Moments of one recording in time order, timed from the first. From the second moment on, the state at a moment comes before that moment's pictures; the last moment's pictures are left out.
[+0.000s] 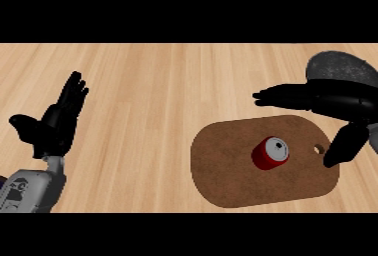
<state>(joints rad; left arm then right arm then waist) -0.23 0.35 -0.08 -1.46 0.20 0.21 0.05 -0.62 -0.77 0.37 -1.49 0.28 0.71 -0.40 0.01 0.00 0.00</state>
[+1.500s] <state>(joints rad) -0.25 0.28 0.01 -1.42 0.11 0.15 0.05 -0.54 -0.62 0.51 -1.46 0.80 0.62 -0.46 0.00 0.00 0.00</state>
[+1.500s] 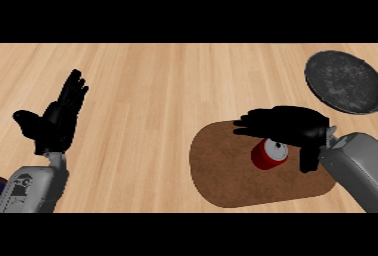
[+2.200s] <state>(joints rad) -0.23 0.25 0.02 -1.46 0.08 0.12 0.07 -0.55 -0.53 0.57 -1.34 0.96 0.59 -0.53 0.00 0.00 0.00</state>
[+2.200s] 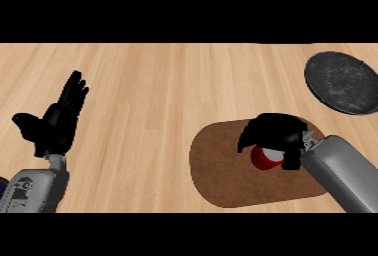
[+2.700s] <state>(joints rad) -0.25 0.25 0.04 -1.45 0.07 0.11 0.06 -0.56 -0.46 0.49 -1.26 0.96 0.57 -0.45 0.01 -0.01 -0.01</state>
